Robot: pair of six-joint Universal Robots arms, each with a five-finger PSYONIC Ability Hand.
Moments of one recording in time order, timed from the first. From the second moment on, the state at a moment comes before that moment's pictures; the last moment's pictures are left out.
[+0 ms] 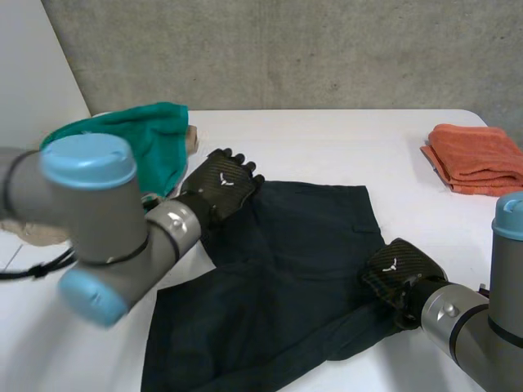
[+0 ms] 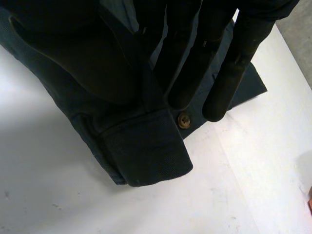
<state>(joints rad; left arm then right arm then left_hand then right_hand) 4.17 -2.12 -1.35 3.22 -1.35 3.88 2.00 -1.39 1.84 0.17 1.48 2.35 0.33 0.33 0.33 0.32 0.15 1.14 1.18 1.20 1.20 1.02</state>
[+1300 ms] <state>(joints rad) 4.26 -2.15 -1.44 3.33 -1.39 3.96 1.99 -1.33 1.84 0.07 1.48 2.40 1.14 1.20 1.19 1.20 1.00 1.14 1.18 1.20 1.20 1.02</state>
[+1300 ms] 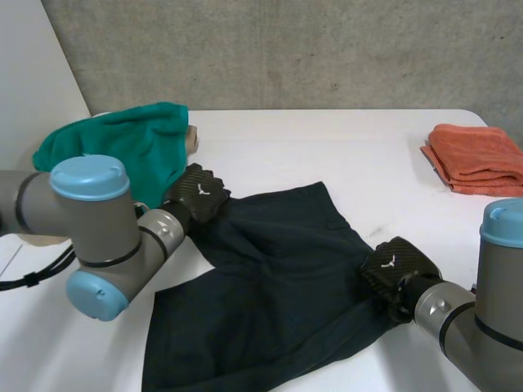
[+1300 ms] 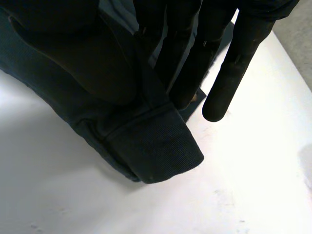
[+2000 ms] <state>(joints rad) 4.30 -1.97 -1.62 3.39 -1.38 3.83 1.99 -1.30 1.80 0.06 1.49 2.40 1.16 1.20 1.19 1.20 0.99 1.14 1.18 1.20 1.20 1.02</state>
